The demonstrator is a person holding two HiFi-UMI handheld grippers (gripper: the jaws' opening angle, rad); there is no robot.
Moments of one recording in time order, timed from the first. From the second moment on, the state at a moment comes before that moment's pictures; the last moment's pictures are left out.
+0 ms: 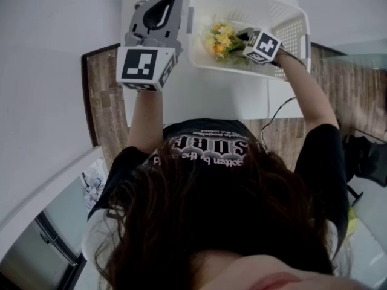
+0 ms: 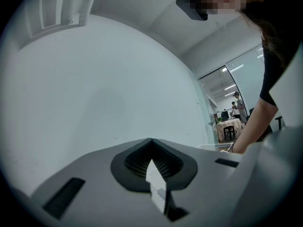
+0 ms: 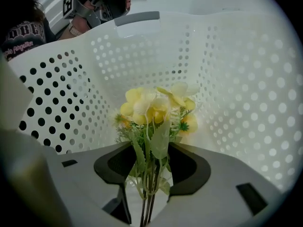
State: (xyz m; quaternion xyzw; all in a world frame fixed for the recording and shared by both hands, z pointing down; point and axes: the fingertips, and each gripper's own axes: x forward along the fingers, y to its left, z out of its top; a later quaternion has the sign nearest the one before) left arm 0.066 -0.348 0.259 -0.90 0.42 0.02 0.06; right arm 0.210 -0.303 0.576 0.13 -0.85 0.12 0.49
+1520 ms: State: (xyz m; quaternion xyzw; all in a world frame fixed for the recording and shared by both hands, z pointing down) left arm 0.027 -0.324 0.250 -0.90 0.42 0.03 0.07; right arm 0.187 -0.325 0.441 0.22 -0.87 0.02 0.44
